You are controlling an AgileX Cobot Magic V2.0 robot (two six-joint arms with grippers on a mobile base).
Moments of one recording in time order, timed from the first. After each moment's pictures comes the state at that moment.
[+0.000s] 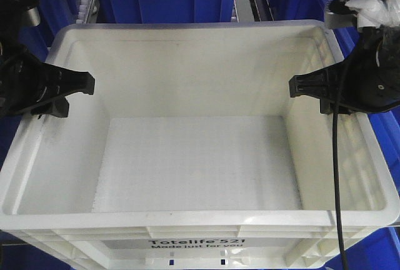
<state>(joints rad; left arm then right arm) -0.37 1.35 -1.34 0.07 1.21 -0.46 0.45 1.32 -1.30 -0.22 1.15 0.48</state>
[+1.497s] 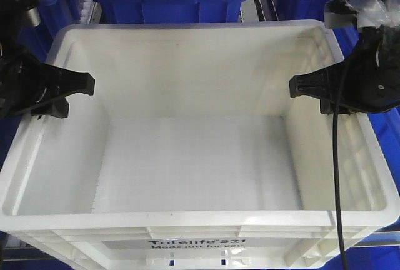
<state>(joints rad) -0.37 1.35 -1.34 0.07 1.21 -0.46 0.45 1.32 -1.30 -0.22 1.15 0.48</state>
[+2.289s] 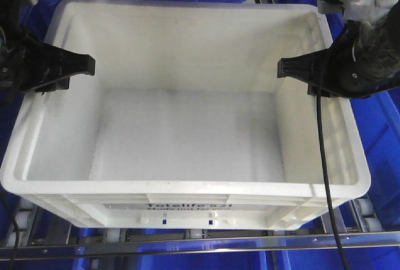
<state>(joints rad) -0.37 1.36 -1.33 0.18 1.02 -0.46 0.45 1.39 -1.30 -0.34 1.00 0.65</state>
